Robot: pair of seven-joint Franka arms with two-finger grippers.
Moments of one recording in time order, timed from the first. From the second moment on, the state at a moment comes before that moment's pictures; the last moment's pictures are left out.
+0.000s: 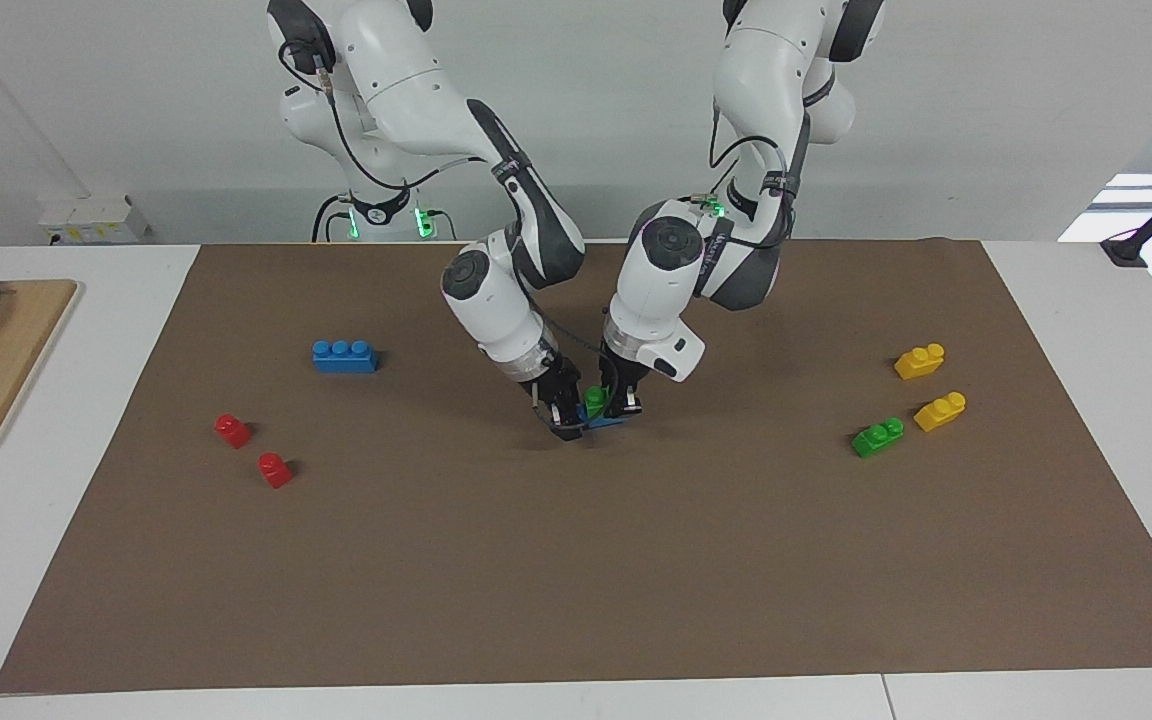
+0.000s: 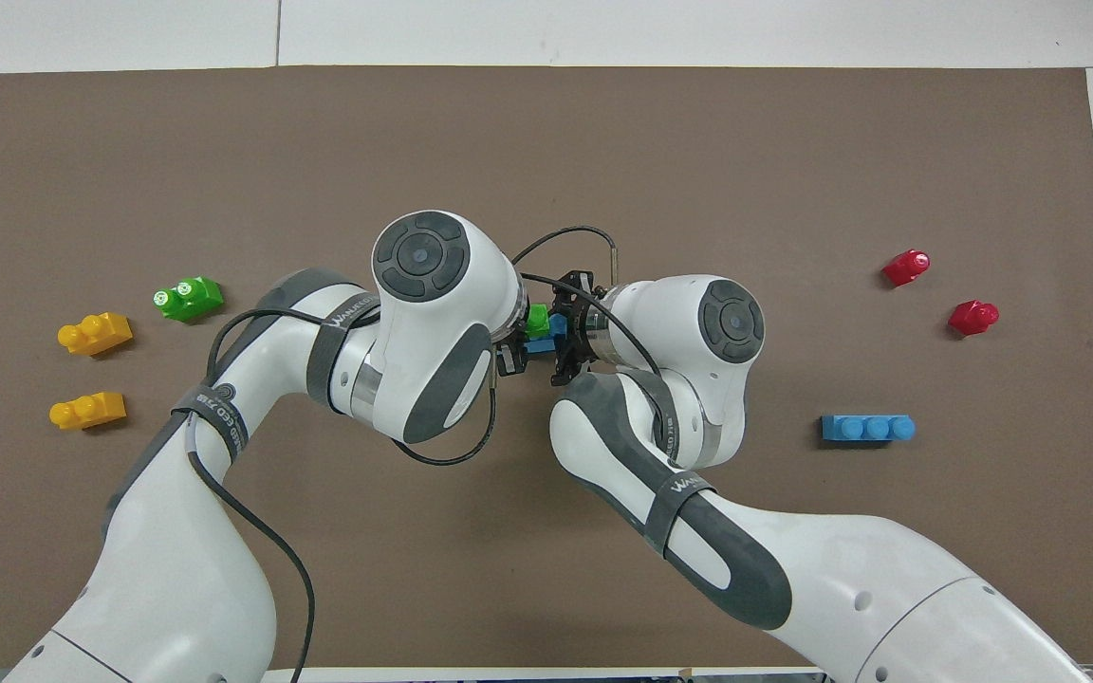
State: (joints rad) left arm -0.53 0.38 -0.09 -1.75 -0.12 2.21 -2.21; right arm 0.43 0.44 0.14 -1.95 0.57 2.67 1.65
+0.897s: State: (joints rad) left arm -0.26 0.16 -0.08 -1.79 -0.11 1.87 -1.47; right arm 0.40 0.42 0.13 -1.92 0.56 2.62 1.65
